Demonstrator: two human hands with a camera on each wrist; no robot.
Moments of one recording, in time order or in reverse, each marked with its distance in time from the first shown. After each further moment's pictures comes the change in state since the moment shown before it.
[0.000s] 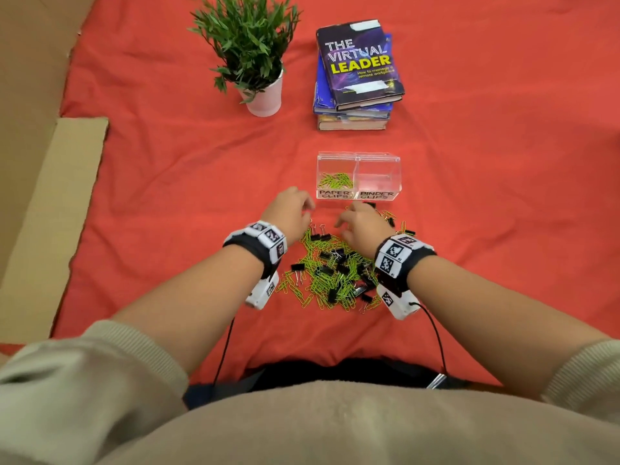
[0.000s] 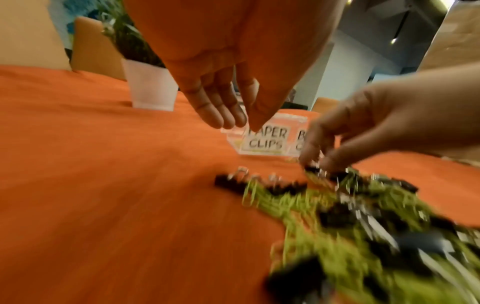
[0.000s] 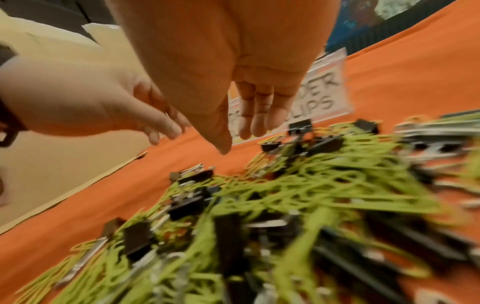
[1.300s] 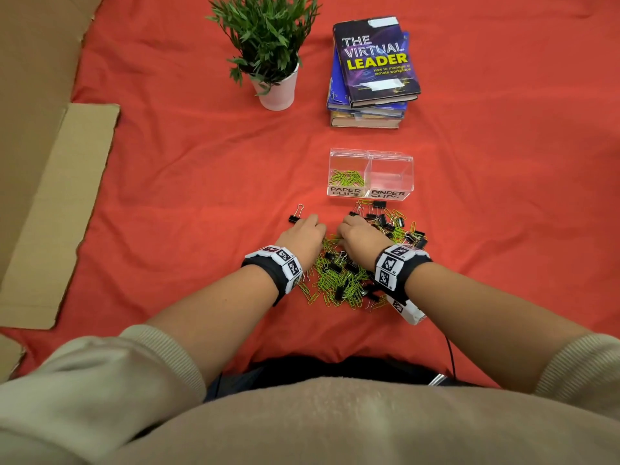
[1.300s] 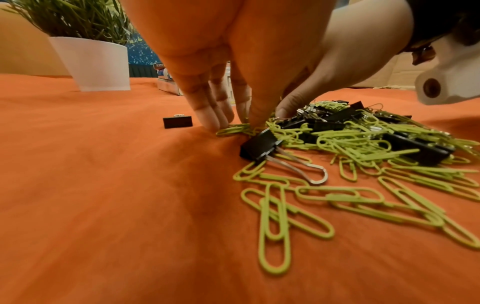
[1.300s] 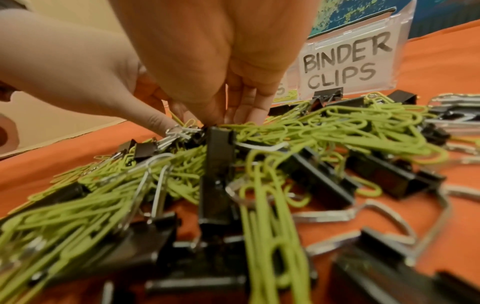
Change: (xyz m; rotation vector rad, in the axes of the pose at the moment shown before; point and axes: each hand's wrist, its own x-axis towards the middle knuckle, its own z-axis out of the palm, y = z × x) left_hand -0.034 -0.005 0.039 0.305 -0.193 0.105; right_hand 0.003 -0.010 0.029 -0.200 -0.165 -0.125
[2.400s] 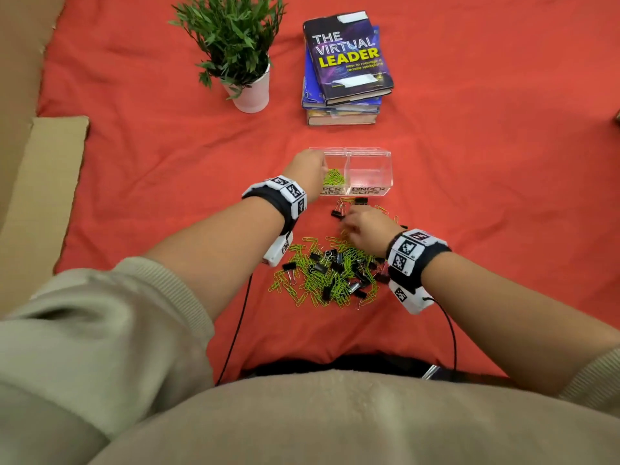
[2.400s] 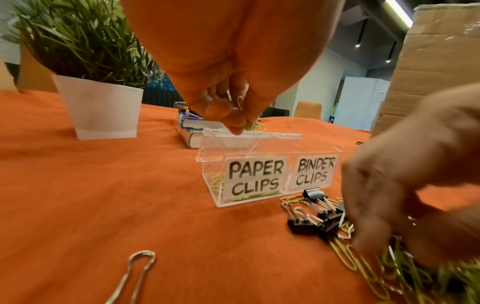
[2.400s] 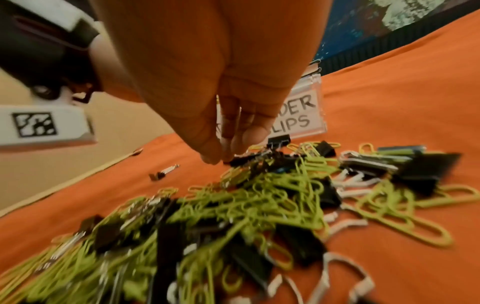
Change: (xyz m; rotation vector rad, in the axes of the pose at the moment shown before) left_hand 0.088 0.019 -0.083 -0.268 0.177 -0.052; right_hand -0.029 0.028 -0.040 0.184 0.018 0.070
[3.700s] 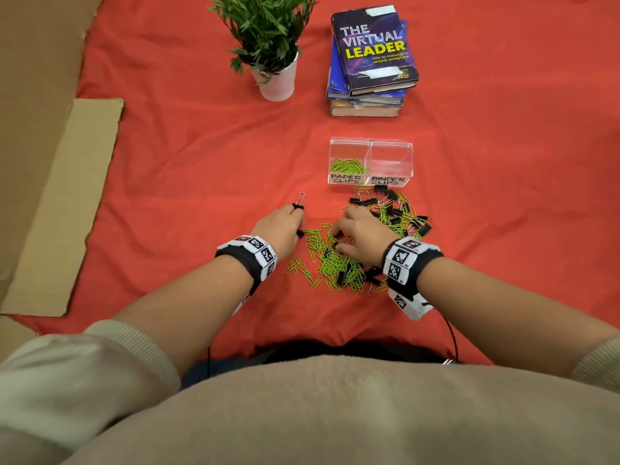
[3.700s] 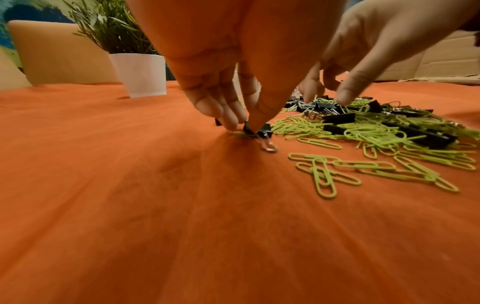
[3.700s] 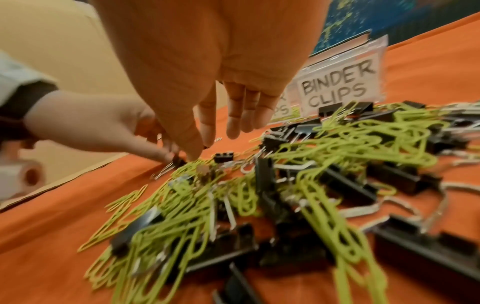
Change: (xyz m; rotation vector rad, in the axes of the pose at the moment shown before) left_hand -0.122 -0.076 0.039 0.186 -0.115 0.007; right_hand -0.007 -0.032 0.037 -0.040 0.040 -0.095
